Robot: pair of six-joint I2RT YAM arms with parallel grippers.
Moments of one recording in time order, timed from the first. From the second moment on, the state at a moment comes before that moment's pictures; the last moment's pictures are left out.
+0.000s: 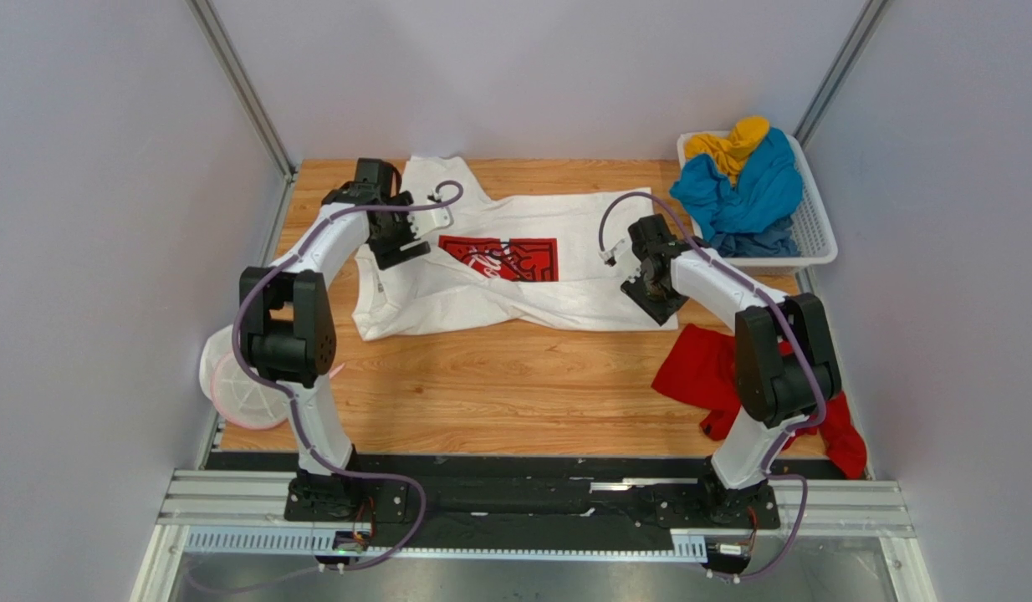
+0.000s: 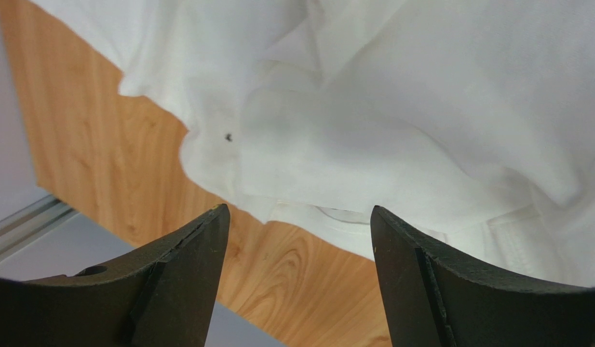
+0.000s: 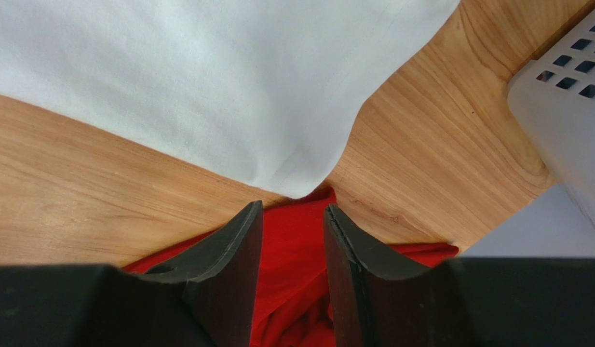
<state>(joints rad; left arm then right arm) -0.11 1.90 1.54 -0.66 0.11 1.11 0.29 1.74 1.20 -0.72 0.21 -0.48</state>
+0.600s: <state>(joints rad) 0.01 1.91 1.52 -1.00 0.25 1.06 0.30 1.70 1.18 -0.72 0.20 -0.48</state>
